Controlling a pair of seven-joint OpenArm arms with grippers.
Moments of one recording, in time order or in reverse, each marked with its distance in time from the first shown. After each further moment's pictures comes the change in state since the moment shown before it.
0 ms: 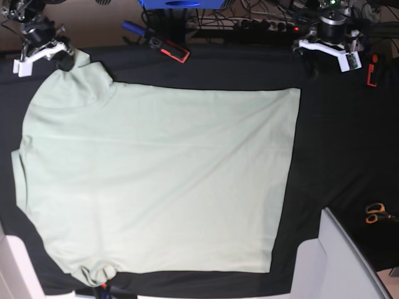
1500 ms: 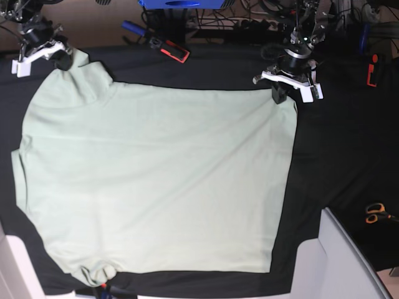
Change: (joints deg) left arm -15.8 -4.5 20.3 -15.6 -15.5 0.7 -2.6; right arm -0.4 1.3 -0.2 0.1 -0.1 0.2 -0.4
